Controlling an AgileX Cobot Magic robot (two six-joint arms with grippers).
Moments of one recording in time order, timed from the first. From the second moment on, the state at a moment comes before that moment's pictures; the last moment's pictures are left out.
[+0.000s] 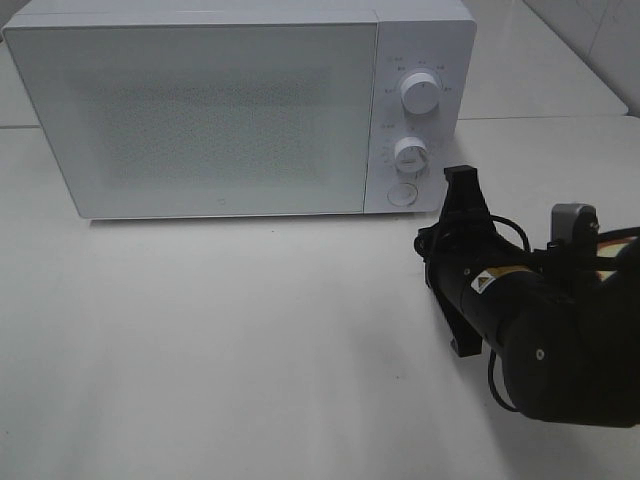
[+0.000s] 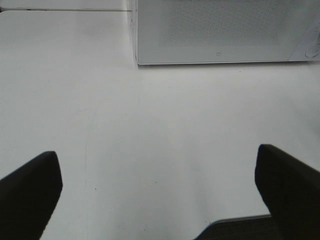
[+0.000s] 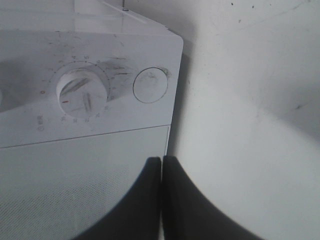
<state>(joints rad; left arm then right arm) 0.00 -0.01 -0.51 -0.18 1.08 0.07 0.78 1.85 -0.47 0.80 -1.04 1.26</state>
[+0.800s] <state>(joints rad) 0.00 -0.01 -0.51 -0.18 1.08 0.07 0.58 2.04 -0.73 0.64 -0.92 1.30</state>
